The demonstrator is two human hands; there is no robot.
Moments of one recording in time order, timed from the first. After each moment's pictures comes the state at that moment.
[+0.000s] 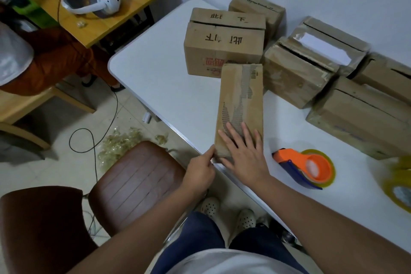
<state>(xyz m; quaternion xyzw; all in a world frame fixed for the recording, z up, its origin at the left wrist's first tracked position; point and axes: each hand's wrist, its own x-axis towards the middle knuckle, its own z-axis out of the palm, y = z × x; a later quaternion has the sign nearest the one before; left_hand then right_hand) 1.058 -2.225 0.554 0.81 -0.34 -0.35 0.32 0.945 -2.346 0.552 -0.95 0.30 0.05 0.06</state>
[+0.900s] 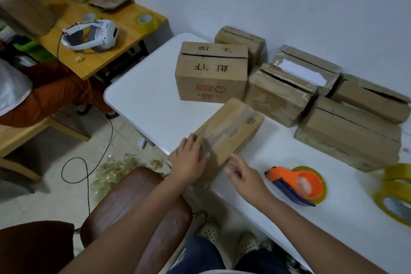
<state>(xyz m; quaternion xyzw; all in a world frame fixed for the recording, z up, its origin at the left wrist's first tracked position) 1.112 -2.274 0.595 0.85 -0.46 -0.25 0.10 0.927 -2.350 0.575 -0.72 0.42 -0.04 0.55</state>
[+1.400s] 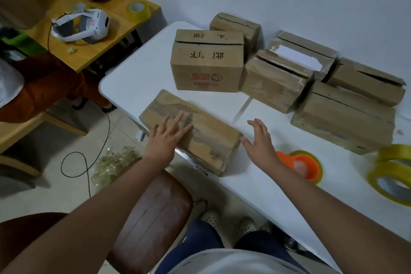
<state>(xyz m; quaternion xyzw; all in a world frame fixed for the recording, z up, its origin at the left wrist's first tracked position) 1.173 -2.247 0.590 0.80 -0.59 -0.08 -0.09 0.926 -2.399 0.580 -0.78 0.48 -0.12 0.39</state>
